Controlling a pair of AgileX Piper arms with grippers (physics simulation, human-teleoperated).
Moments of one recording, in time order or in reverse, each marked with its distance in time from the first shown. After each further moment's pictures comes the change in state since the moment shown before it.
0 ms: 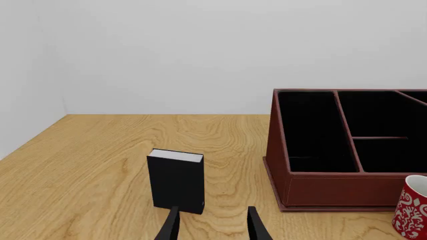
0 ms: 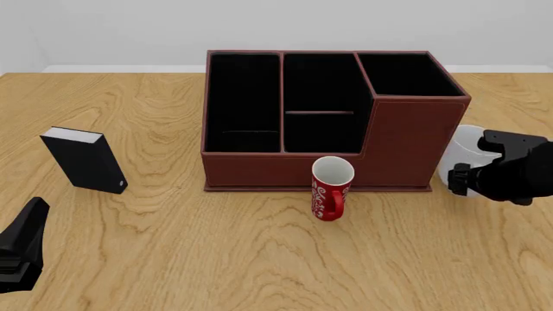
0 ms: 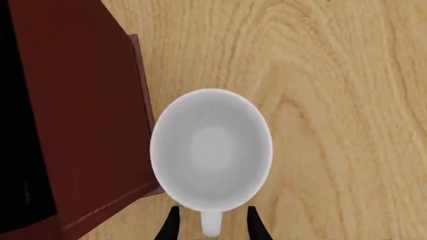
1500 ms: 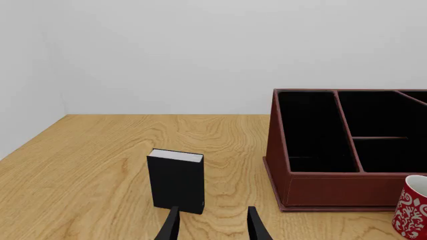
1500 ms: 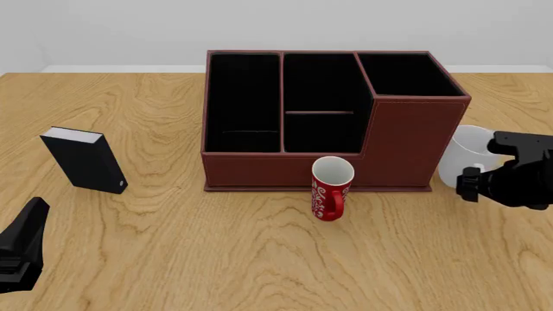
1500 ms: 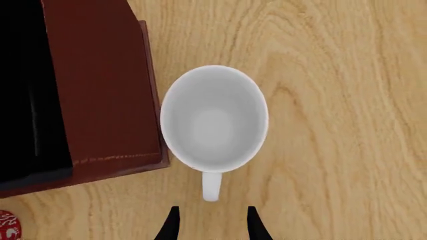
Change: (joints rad) left arm 0.000 0.000 0.000 0.000 0.000; right arm -0.005 -0.140 0.063 0.072 -0.050
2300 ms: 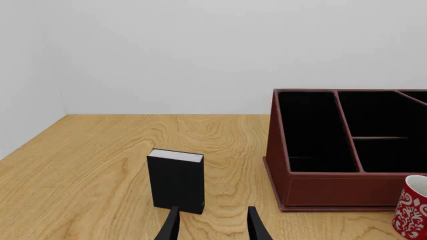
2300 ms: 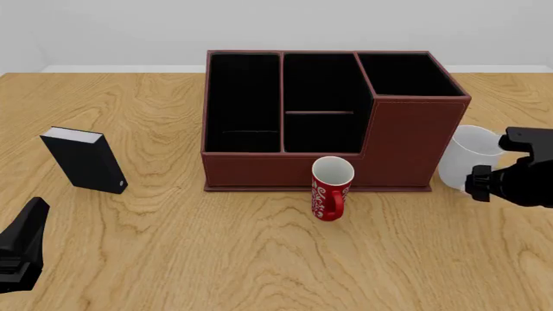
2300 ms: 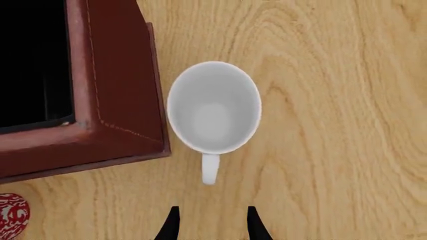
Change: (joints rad) left arm 0.000 0.000 0.000 0.000 0.000; right arm -0.007 -0.120 0.022 0.065 -0.036
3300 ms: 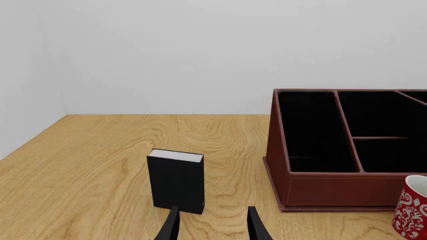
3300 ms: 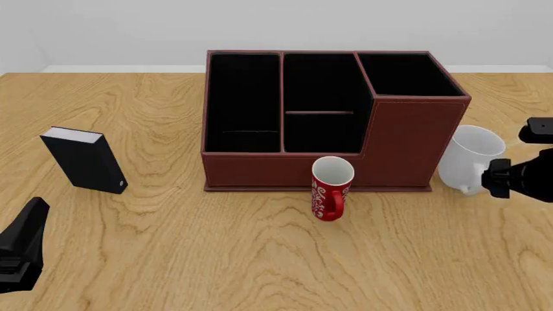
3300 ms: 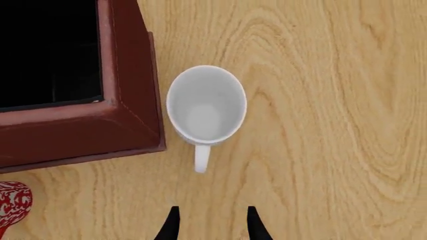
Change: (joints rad) left arm 0.000 0.000 0.000 0.000 0.000; right arm -0.029 -0.137 -0.008 0.092 -0.063
